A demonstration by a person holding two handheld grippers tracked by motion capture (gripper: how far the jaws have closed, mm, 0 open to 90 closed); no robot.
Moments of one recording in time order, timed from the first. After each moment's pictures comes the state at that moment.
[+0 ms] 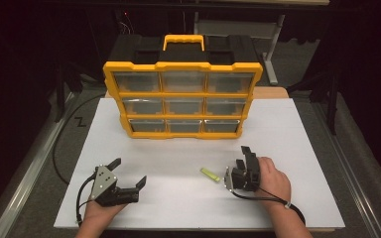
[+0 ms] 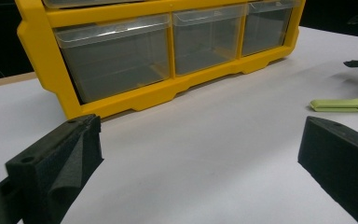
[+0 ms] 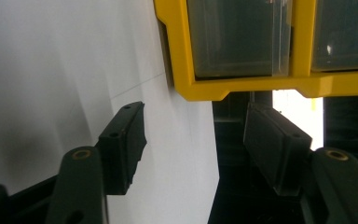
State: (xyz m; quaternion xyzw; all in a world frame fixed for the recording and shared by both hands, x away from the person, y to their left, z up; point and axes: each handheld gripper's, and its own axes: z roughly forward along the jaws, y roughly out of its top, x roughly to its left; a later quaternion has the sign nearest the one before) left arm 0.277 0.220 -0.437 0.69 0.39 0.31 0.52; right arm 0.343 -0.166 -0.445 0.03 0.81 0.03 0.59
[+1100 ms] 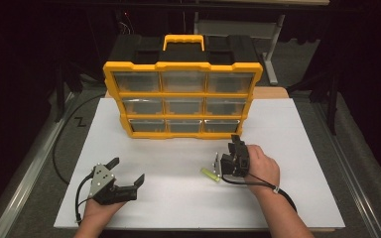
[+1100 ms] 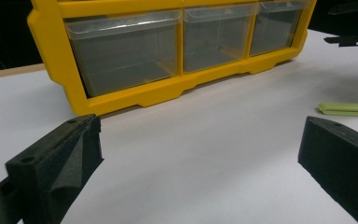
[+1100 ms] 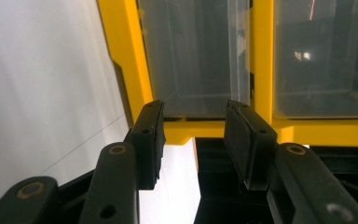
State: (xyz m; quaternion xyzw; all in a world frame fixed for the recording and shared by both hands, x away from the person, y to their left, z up) left arm 0.280 0.226 -0.439 0.68 0.40 0.31 0.53; right arm 0.372 -0.136 -0.424 0.04 0.80 0.03 0.60
